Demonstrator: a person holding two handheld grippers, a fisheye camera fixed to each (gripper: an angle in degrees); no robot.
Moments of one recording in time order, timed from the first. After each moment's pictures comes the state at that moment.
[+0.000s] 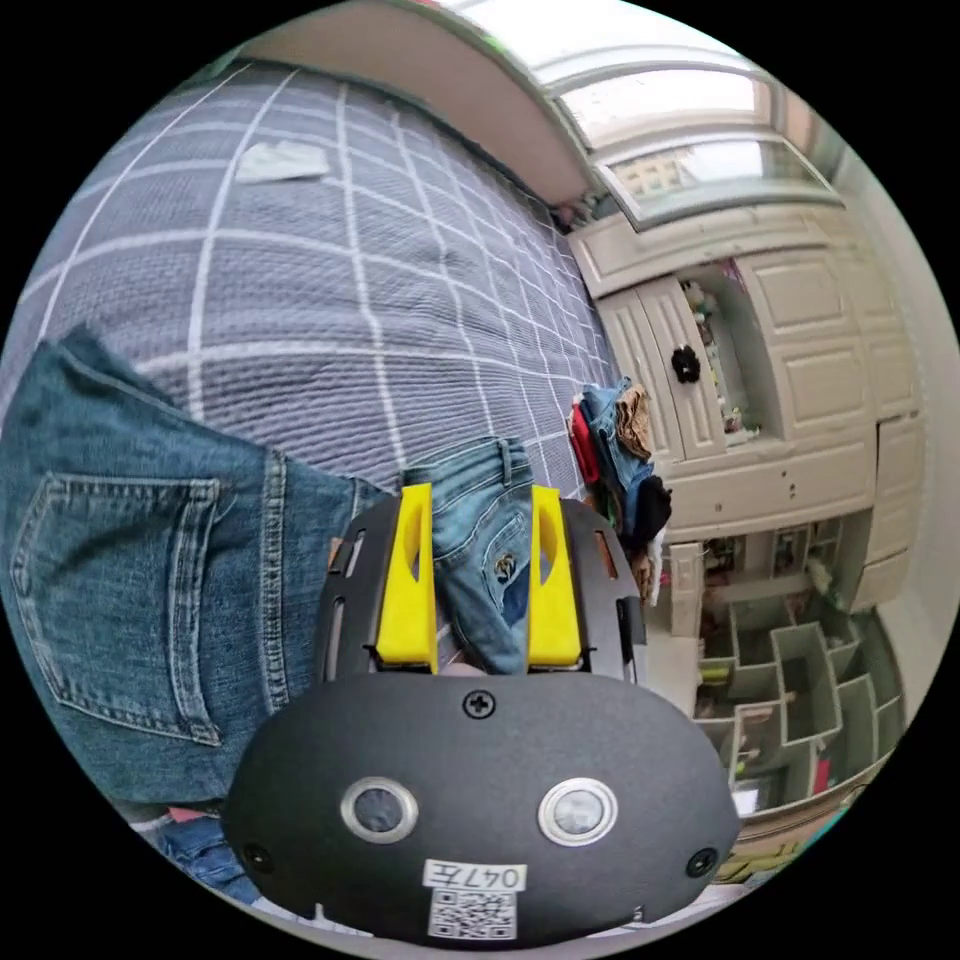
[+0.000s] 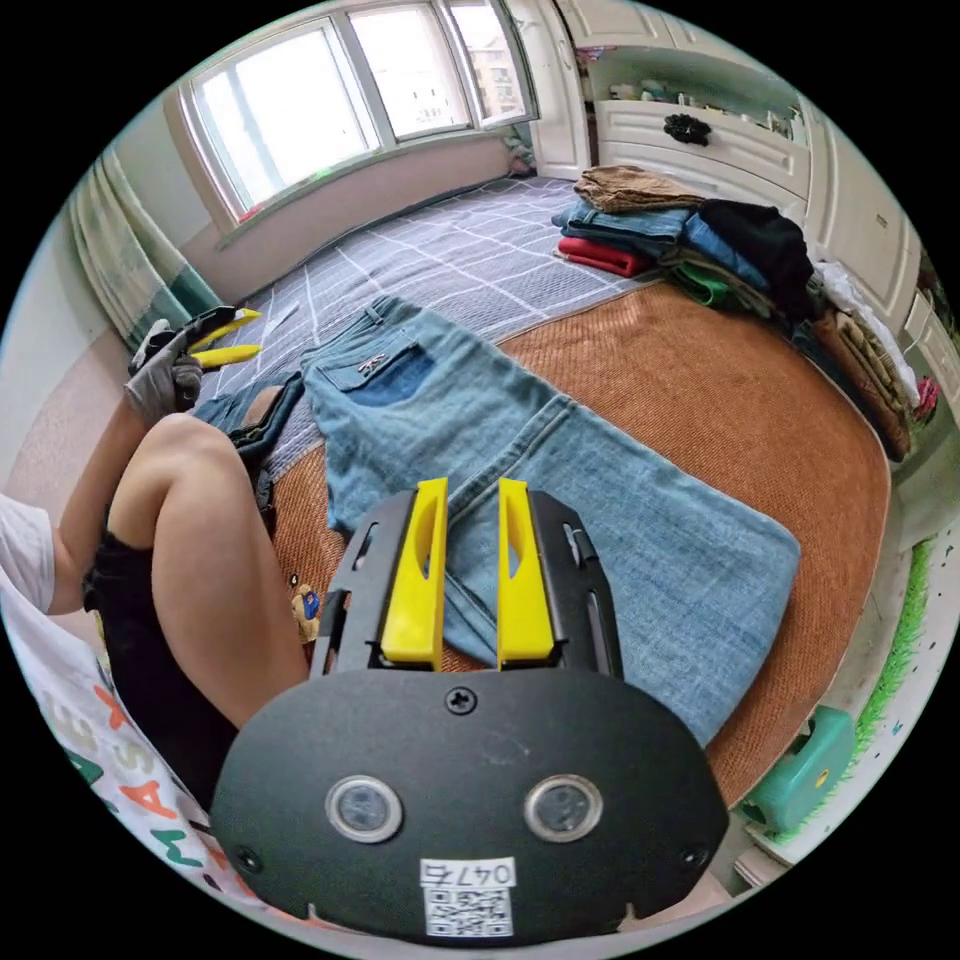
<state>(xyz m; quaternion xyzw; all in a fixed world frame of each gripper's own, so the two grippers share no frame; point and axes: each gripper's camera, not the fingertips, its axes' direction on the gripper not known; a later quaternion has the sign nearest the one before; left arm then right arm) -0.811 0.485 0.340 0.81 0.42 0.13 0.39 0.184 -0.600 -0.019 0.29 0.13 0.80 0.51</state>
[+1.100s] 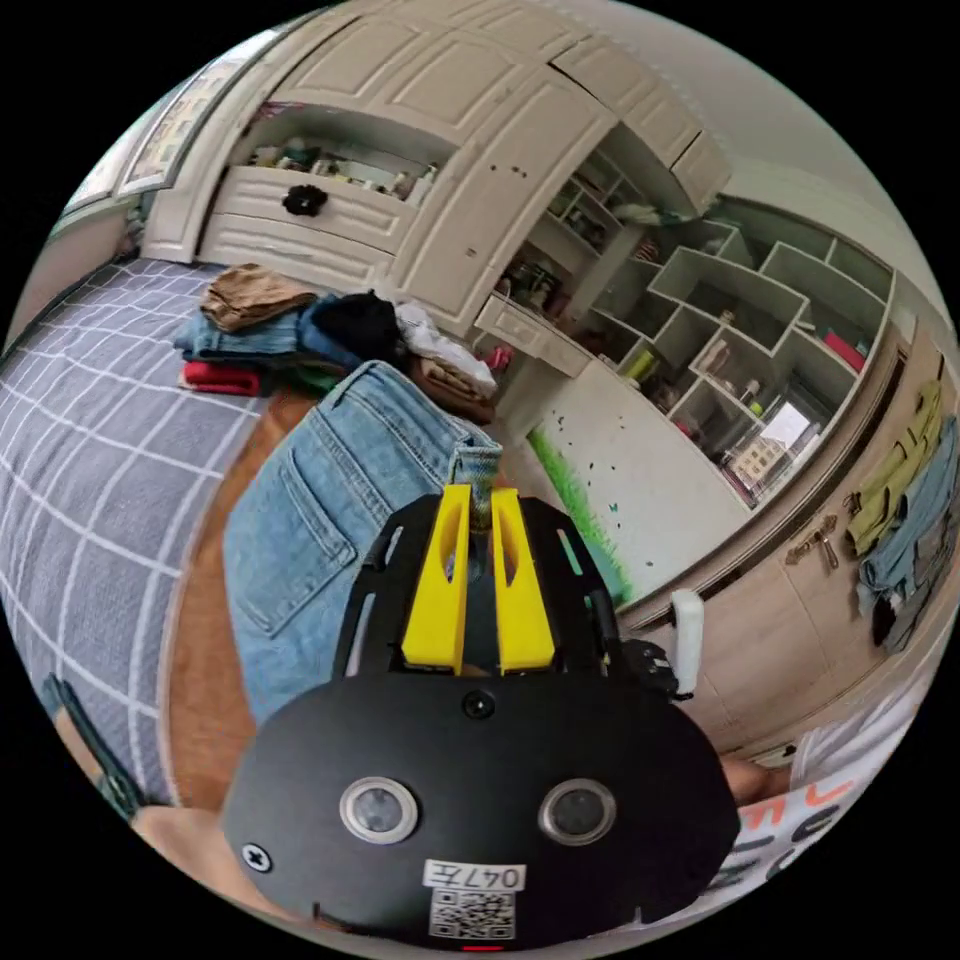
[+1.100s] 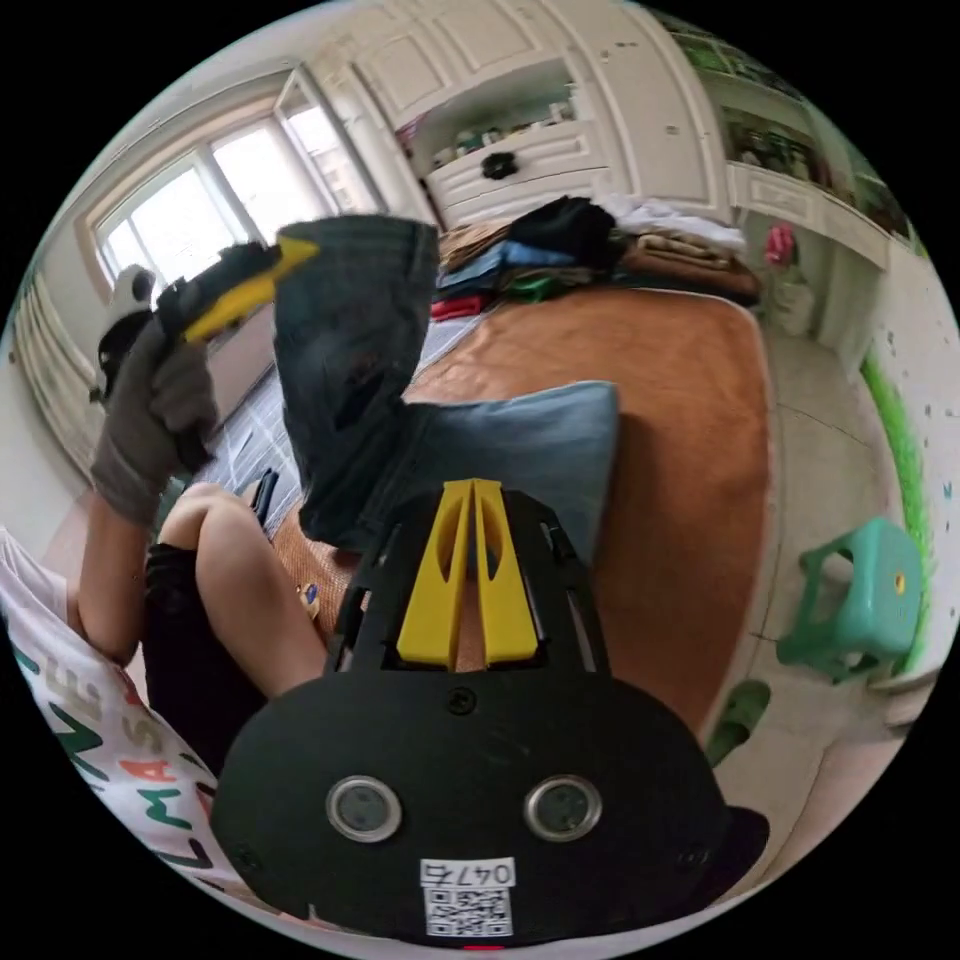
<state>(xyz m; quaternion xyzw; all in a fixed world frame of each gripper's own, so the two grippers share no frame) -0.180 0.746 0.411 0.82 0.00 0.45 0.36 -0.058 -0.548 -0.011 0.35 0.19 0.87 0.30</state>
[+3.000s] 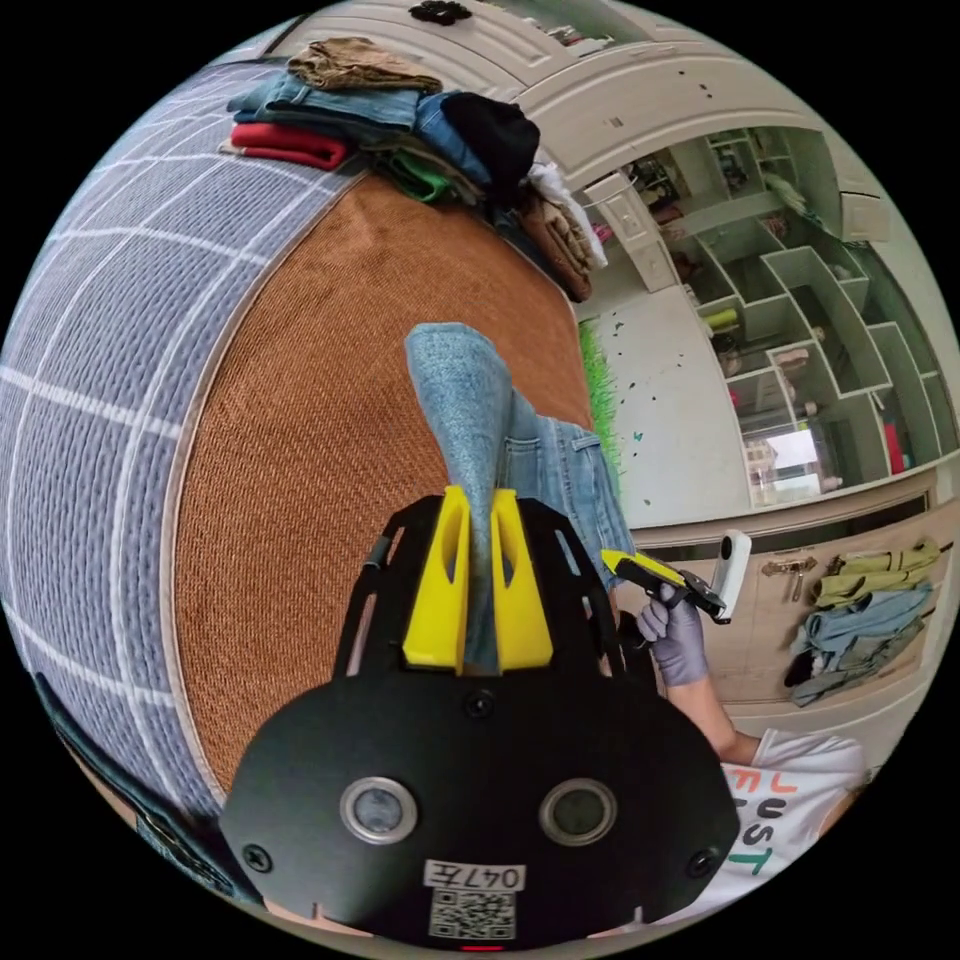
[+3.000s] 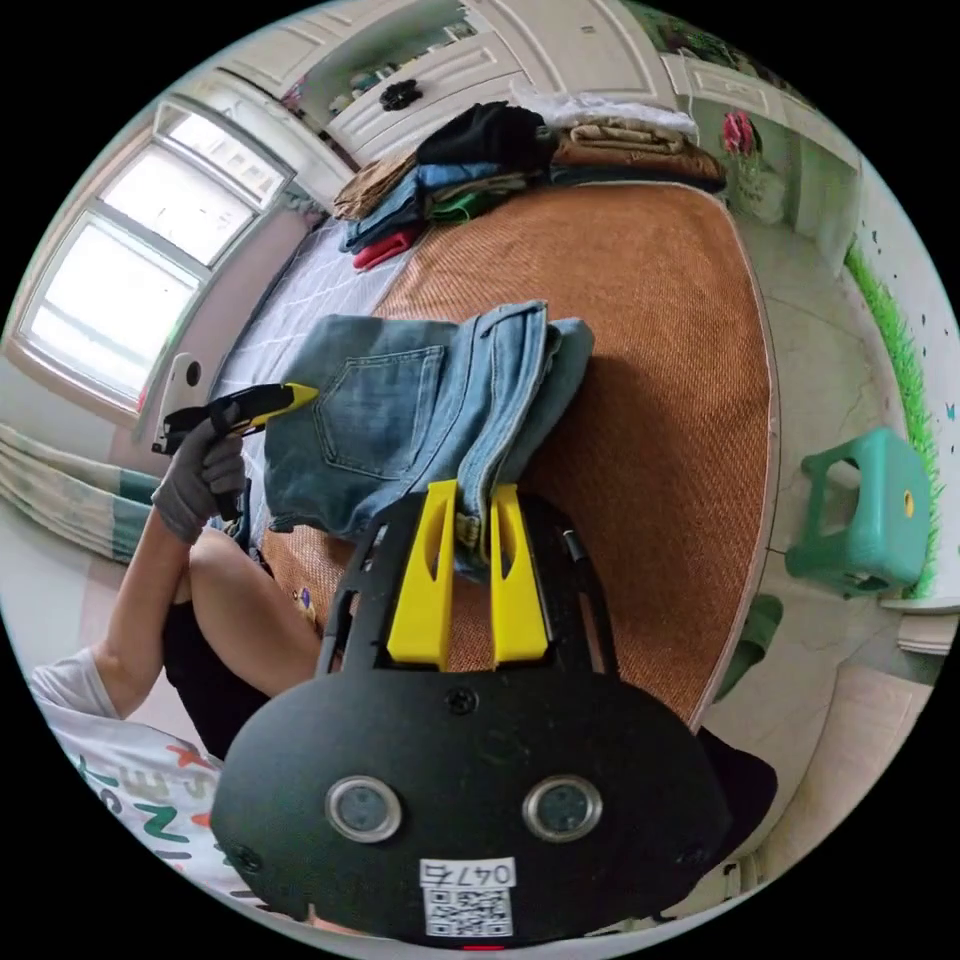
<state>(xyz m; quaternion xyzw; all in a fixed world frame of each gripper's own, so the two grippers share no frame) -0.446 0.529 0.251 0.69 0.05 0.42 0.58 -0.045 -0.469 0.010 0.32 0.05 0.91 0.25</state>
